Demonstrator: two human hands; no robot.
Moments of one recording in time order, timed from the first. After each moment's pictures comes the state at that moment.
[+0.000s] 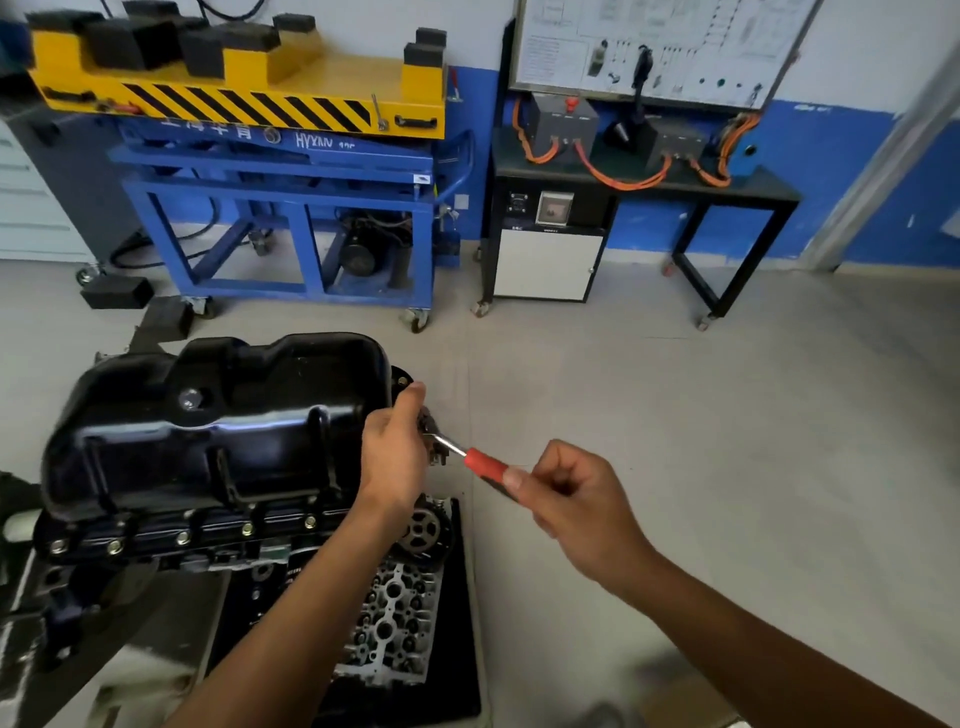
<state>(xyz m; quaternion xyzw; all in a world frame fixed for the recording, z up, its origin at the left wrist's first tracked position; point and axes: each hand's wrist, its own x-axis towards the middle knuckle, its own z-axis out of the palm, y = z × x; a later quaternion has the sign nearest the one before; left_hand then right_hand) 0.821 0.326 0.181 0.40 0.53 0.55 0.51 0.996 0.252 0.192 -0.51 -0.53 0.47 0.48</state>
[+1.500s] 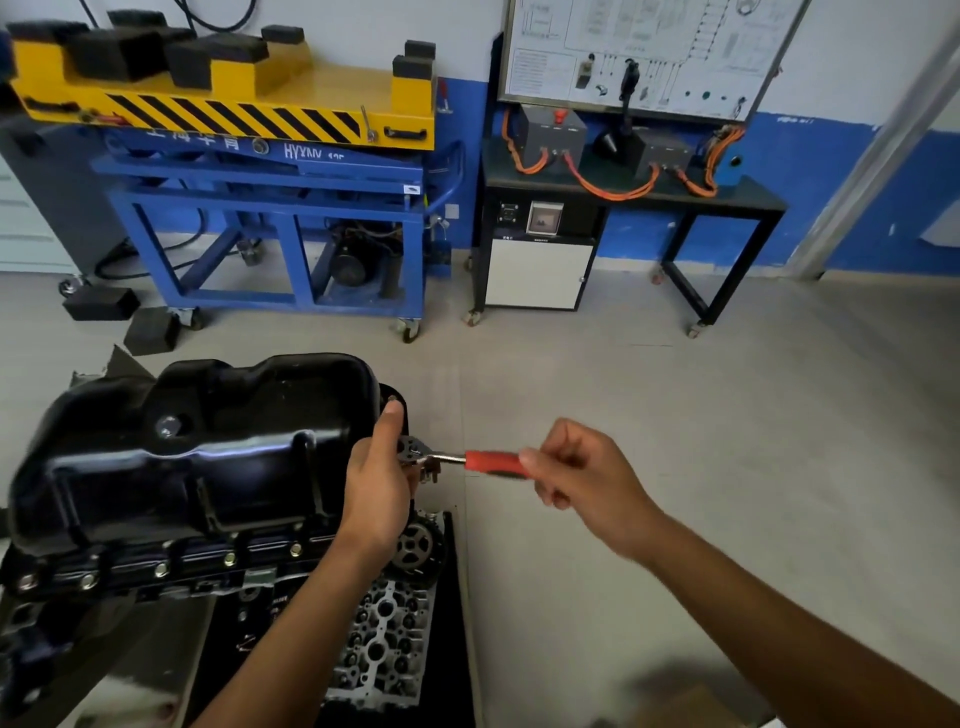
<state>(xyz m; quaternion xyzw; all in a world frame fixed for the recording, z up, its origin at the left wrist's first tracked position) 0.817 0.317 0.186 0.40 0.53 0.53 0.52 1.026 0.294 0.202 -0.51 -0.55 0.49 0.45</state>
